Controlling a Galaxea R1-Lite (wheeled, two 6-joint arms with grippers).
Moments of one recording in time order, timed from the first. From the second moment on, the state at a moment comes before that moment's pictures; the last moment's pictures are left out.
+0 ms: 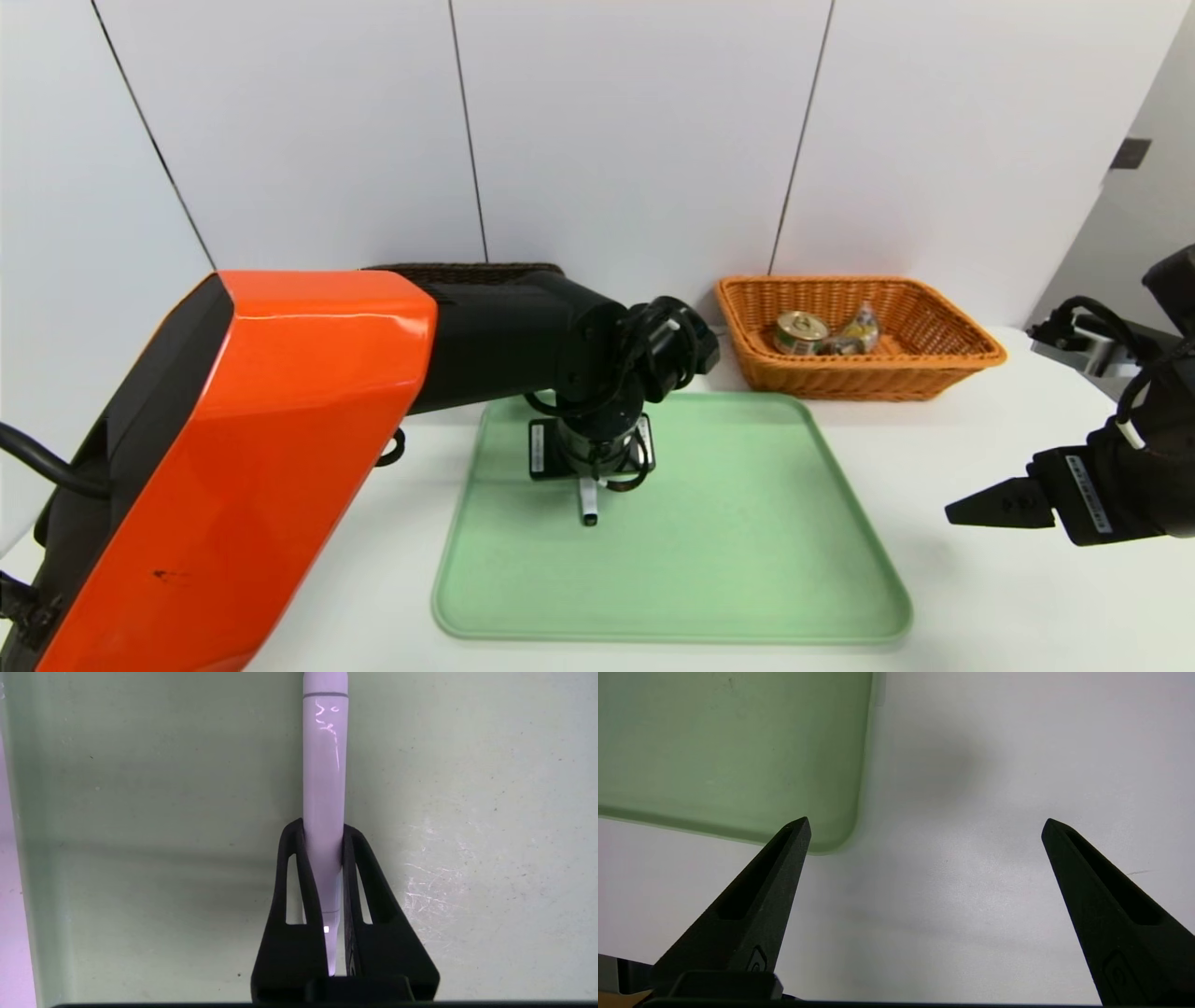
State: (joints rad) left arm -0.81 2.29 -1.97 0.83 0.39 -0.83; right arm 0.20 1.38 -1.04 0.66 0.06 0.09
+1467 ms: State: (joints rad) left arm -0.34 2.05 -1.95 0.39 0.31 -0.66; right arm 0.20 1.38 -1.04 0.66 0.05 0.09
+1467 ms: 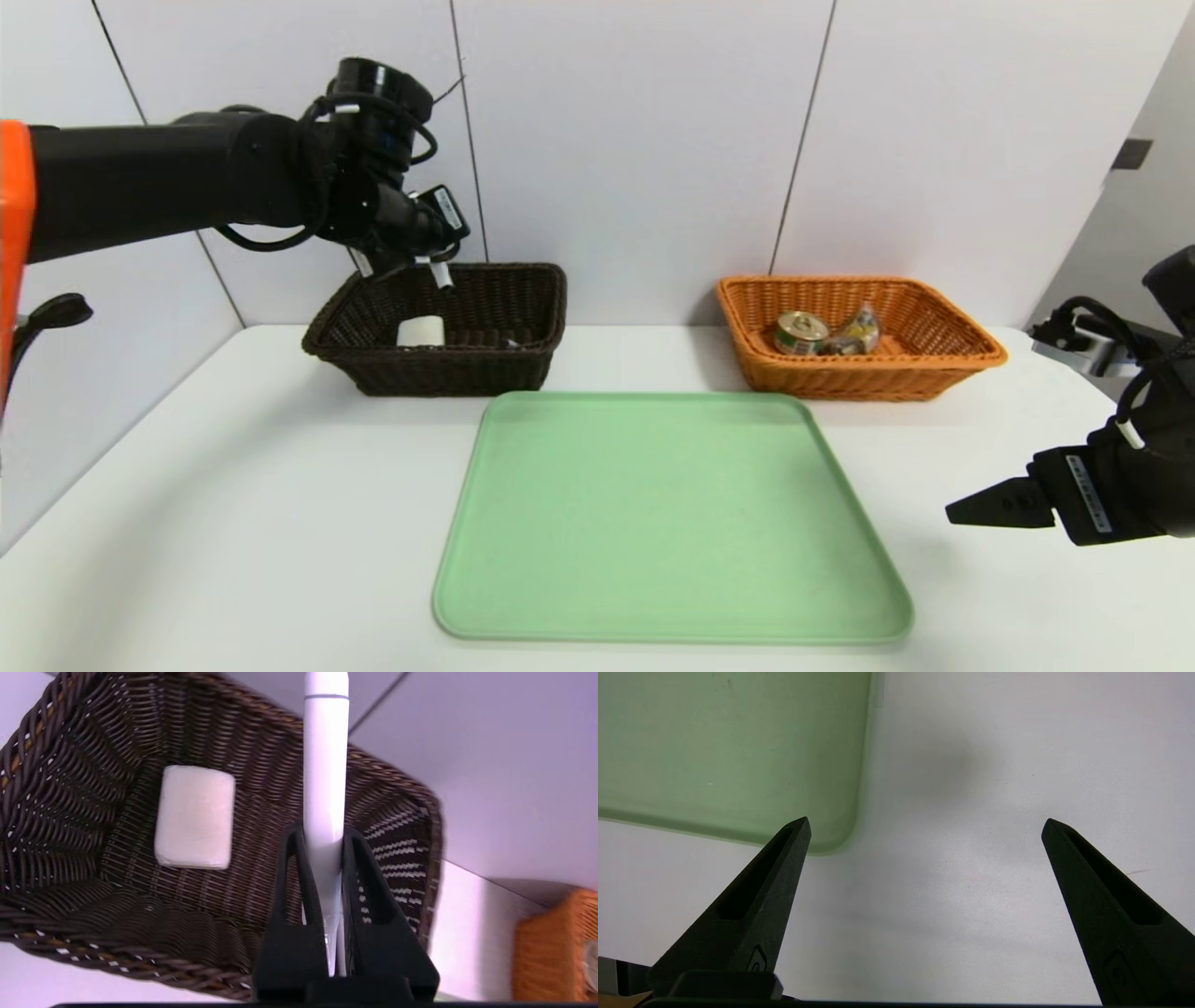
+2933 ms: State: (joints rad) left arm -0.29 1.99 -1.96 0.37 0.31 -0.38; right arm 0.16 1.39 -1.19 0.60 0.02 0.09
